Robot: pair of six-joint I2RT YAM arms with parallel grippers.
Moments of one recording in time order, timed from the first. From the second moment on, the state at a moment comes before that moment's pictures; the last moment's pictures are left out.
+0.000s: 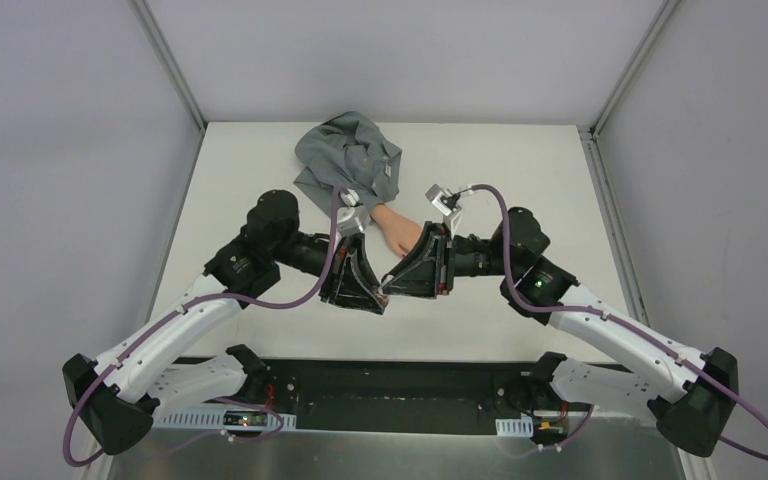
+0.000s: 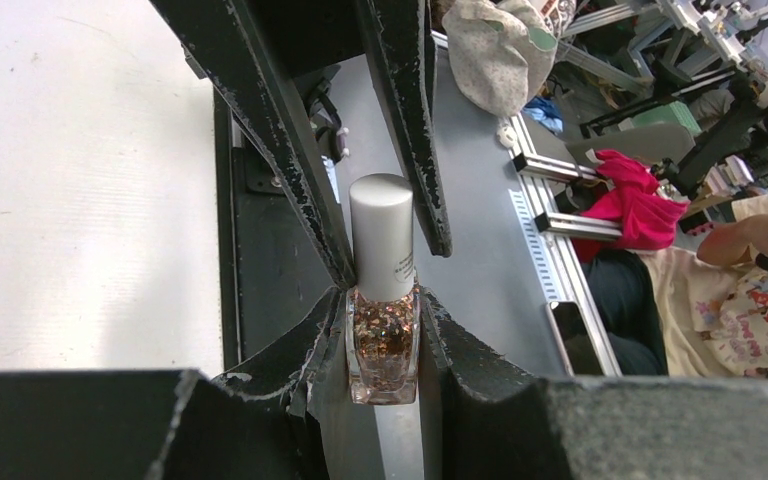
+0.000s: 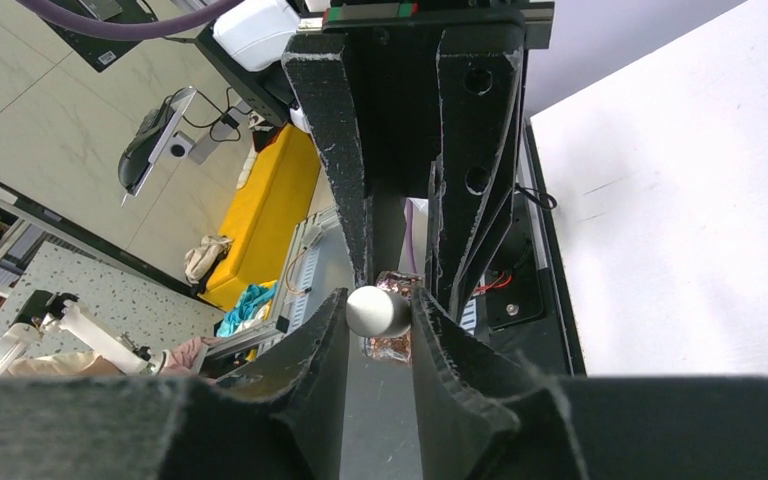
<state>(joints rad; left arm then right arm) -0.70 0.96 0.93 -0.15 1.15 -0.35 0.87 0.99 0.83 0.27 -0.80 0.75</state>
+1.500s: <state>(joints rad) -0.65 0.94 0.87 -0.43 0.57 -0.29 1.01 1.26 1.04 -0.19 -0.10 0.89</state>
